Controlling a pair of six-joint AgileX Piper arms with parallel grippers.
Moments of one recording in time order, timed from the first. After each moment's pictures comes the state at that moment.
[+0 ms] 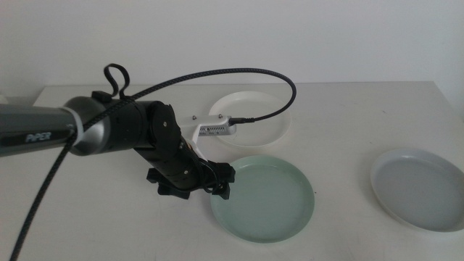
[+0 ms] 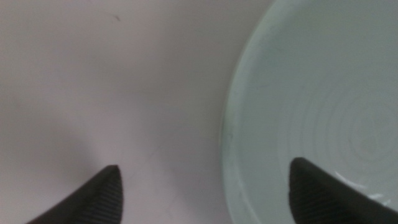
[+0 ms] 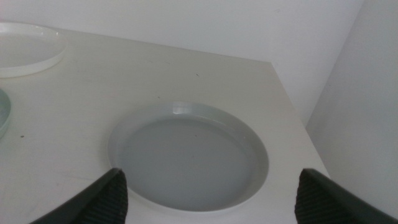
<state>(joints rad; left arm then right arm) -0.48 1.87 -1.14 -0.35 0.55 -0.06 -0.04 -0.01 0.03 -0.06 0.28 -0.09</state>
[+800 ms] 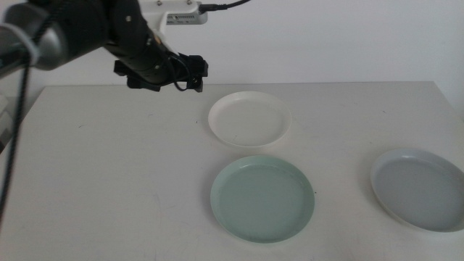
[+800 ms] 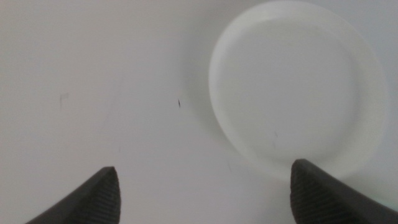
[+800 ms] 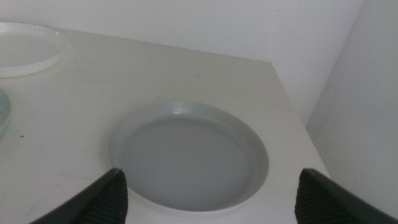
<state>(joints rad) -0.35 1.85 -1.59 -0.04 0.71 -0.17 -0.04 -0.01 0.03 -0.06 0.28 -0.09</state>
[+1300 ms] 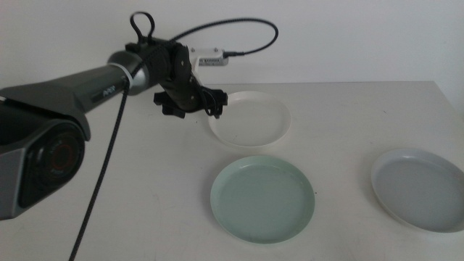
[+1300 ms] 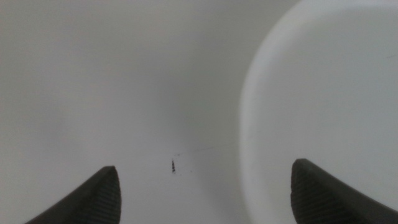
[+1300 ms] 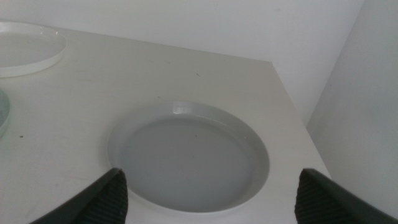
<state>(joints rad) -0.35 2.30 -1.92 -0.03 0.70 -0.21 -0.04 -0.01 0.03 -0.06 0.28 -0.09</state>
